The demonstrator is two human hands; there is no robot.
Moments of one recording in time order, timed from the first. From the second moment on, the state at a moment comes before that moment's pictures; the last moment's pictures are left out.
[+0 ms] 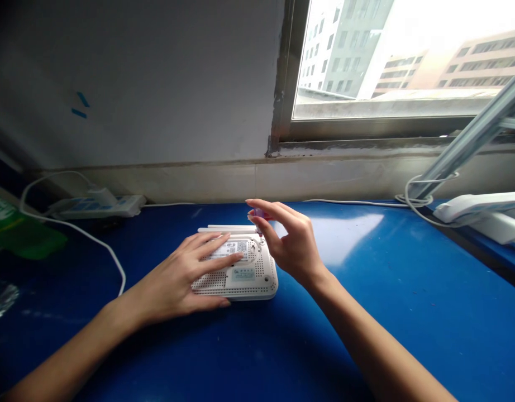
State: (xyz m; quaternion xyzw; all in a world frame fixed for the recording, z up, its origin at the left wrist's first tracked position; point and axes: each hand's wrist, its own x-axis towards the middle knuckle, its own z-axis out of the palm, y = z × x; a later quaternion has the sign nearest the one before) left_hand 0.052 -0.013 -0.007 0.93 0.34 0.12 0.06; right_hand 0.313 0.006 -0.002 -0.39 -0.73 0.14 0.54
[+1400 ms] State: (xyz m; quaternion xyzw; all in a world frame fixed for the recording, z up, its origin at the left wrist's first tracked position) left_hand 0.050 -0.015 -0.016 0.93 0.35 0.12 0.07; right_hand 0.327 0.007 -0.004 -0.36 -0.76 0.13 0.52
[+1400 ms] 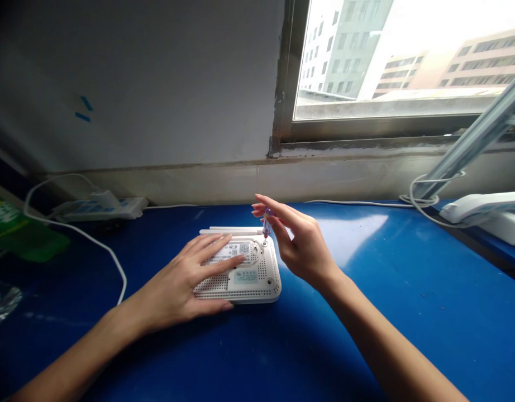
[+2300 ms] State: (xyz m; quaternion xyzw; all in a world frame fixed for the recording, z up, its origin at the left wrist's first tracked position) left_hand 0.050 -0.015 -0.016 0.92 0.35 0.14 0.08; right_hand 0.327 0.004 -0.002 -0.37 -0.76 0.12 0.52
